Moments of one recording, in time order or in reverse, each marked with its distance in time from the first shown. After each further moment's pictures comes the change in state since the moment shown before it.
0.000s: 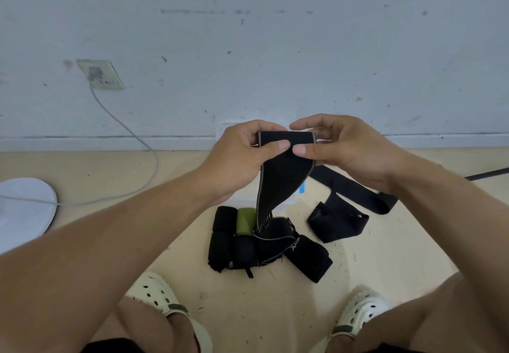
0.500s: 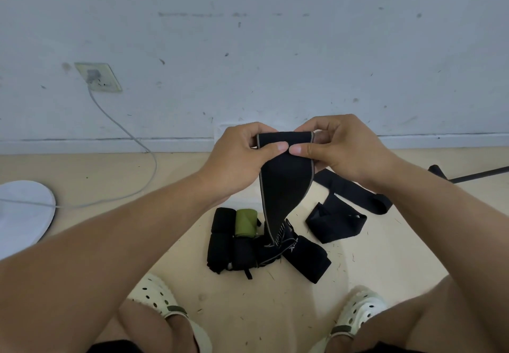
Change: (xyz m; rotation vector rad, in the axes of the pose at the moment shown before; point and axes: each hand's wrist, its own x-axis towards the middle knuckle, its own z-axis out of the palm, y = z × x) left_hand 0.000 0.002 0.005 0.083 0.027 0.036; right_hand 0.001 -0.001 0.004 -0.152 0.095 -0.081
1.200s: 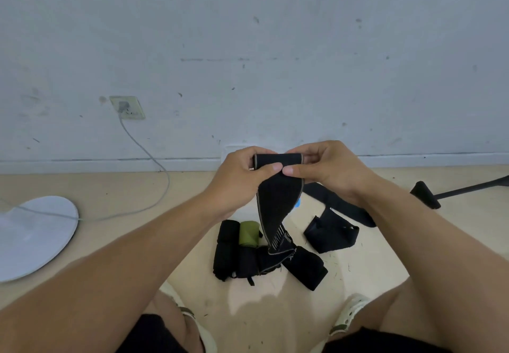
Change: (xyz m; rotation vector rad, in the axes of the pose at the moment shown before) left_hand -0.050 0.022 0.003 -0.064 0.037 0.008; right_hand -0.047 -0.028 0.003 0.133 -0.036 0.019
